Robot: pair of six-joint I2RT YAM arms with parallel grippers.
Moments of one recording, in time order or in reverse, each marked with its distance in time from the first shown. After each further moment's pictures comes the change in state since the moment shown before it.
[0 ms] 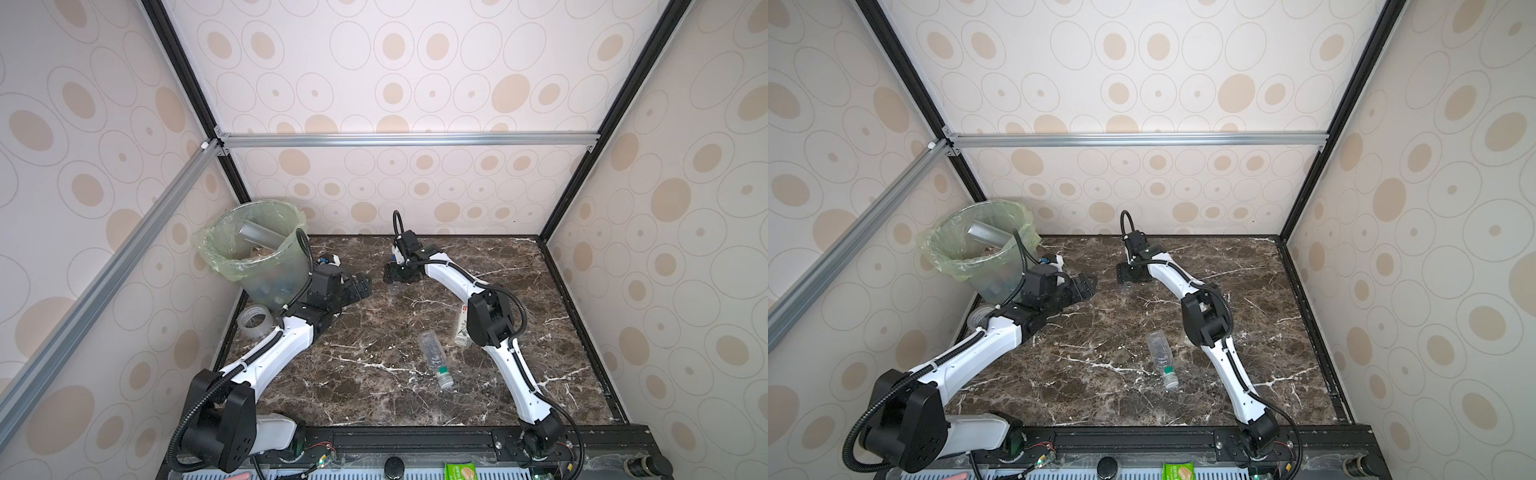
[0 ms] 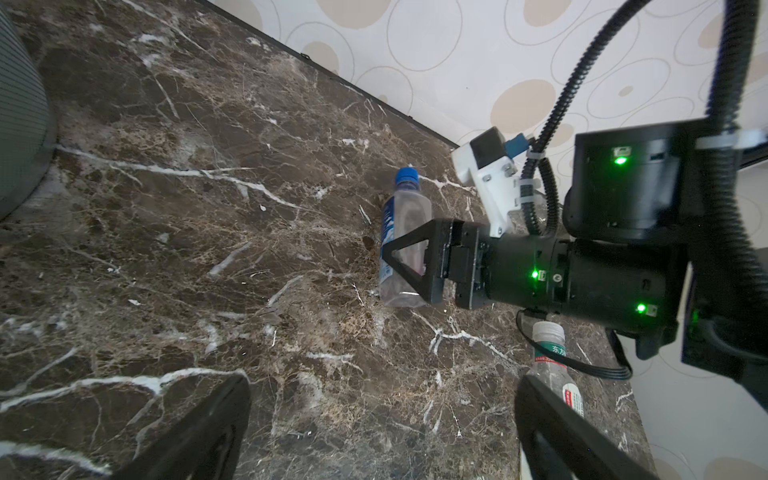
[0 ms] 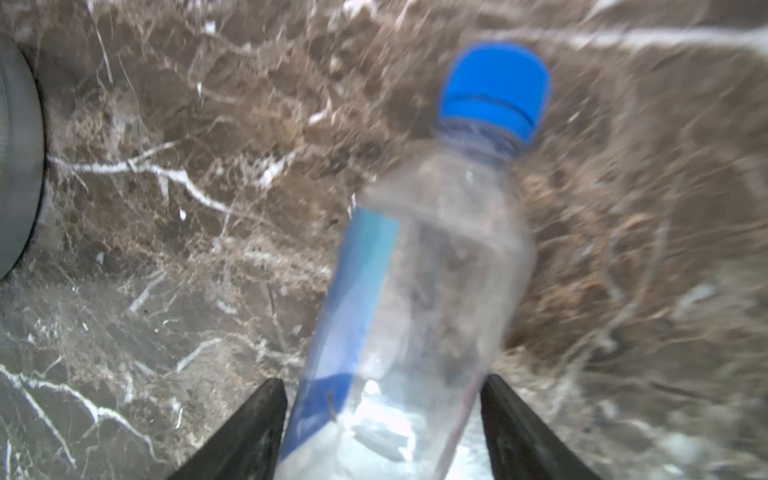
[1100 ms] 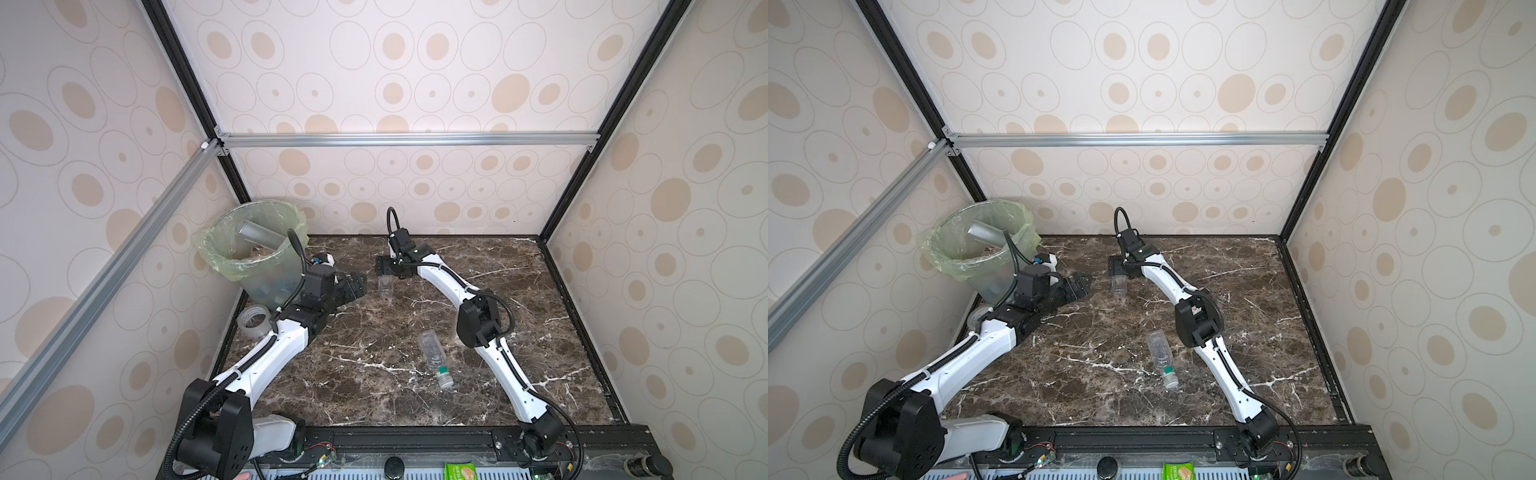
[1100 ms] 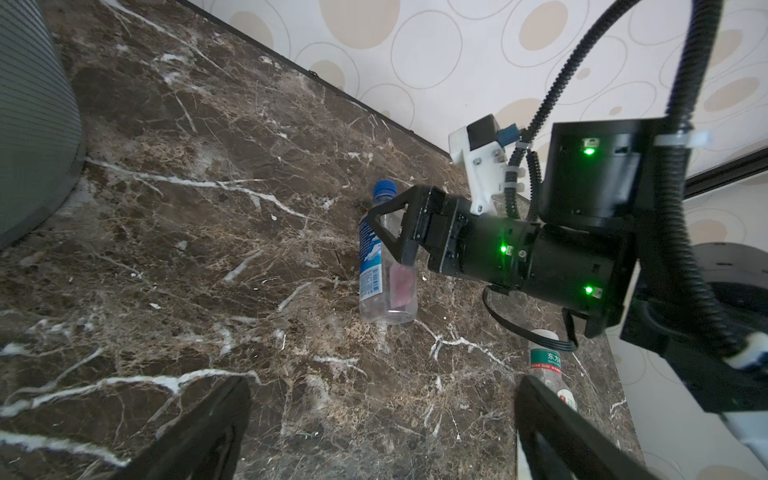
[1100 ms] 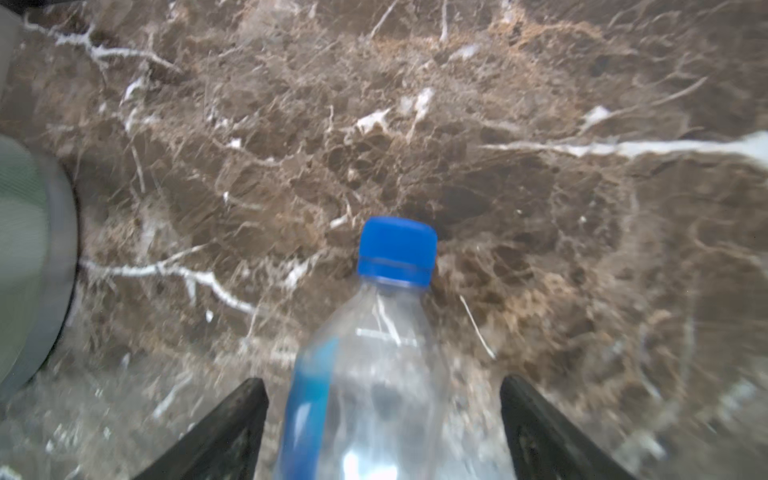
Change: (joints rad) left arm 0.038 -0.039 -0.020 -0.007 0.018 0.014; right arm 0.010 0.187 0.312 0.016 0.088 0.107
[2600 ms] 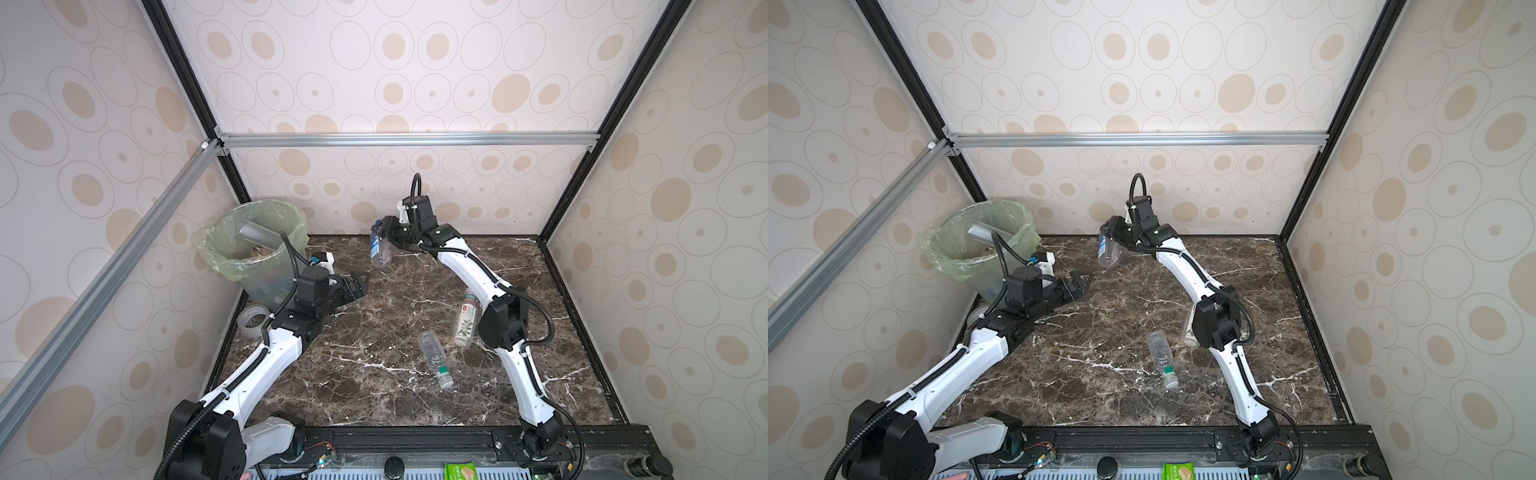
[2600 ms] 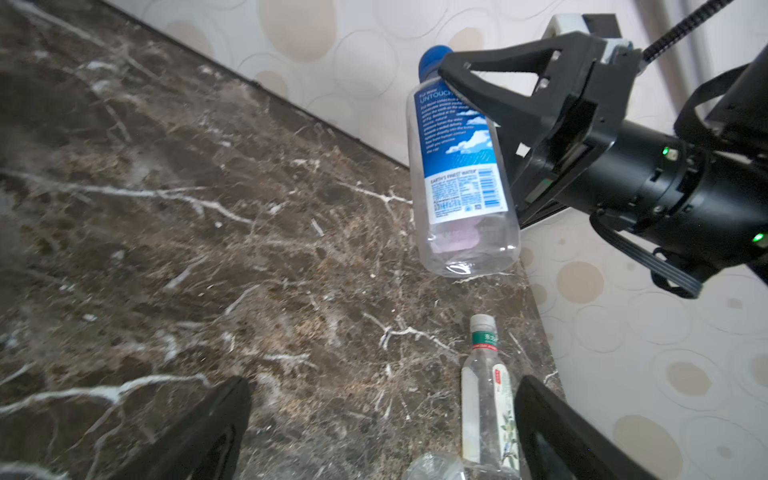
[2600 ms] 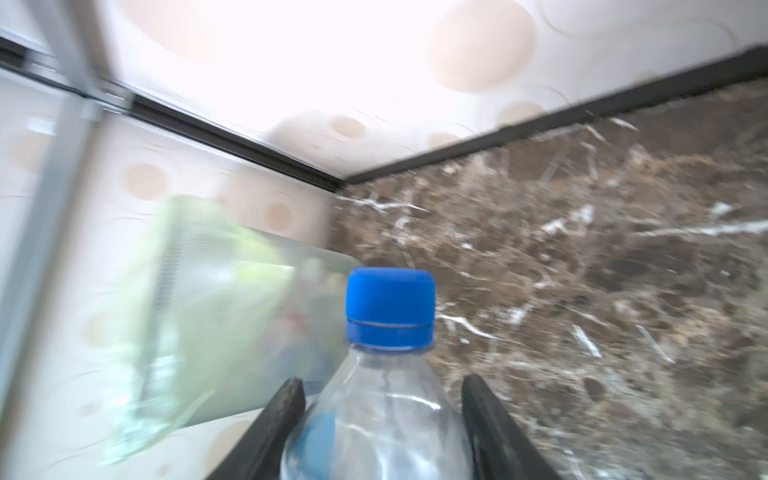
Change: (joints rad) left arm -0.033 -0.096 0.000 0.069 0.116 -0.038; right arm -0.032 -0.387 -0.219 0.276 -0.259 0.379
